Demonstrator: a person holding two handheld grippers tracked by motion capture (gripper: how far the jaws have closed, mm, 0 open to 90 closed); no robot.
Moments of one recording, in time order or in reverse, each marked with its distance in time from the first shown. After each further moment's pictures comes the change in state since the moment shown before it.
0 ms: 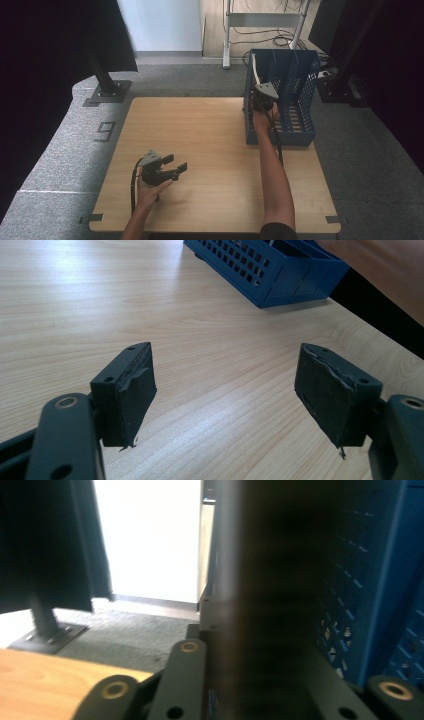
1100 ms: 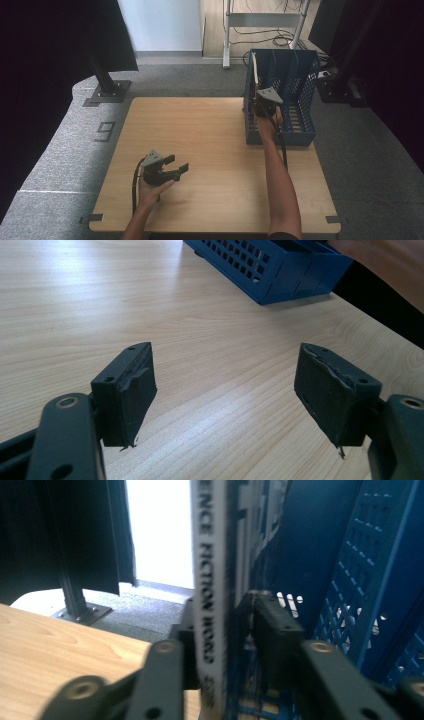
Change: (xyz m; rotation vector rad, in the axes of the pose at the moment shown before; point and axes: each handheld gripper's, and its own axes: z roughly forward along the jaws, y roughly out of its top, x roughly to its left) left arm -0.005 0.001 0.001 0.010 0.016 0.022; right arm -0.008 -0.009 -0.018 0.028 0.086 -0.011
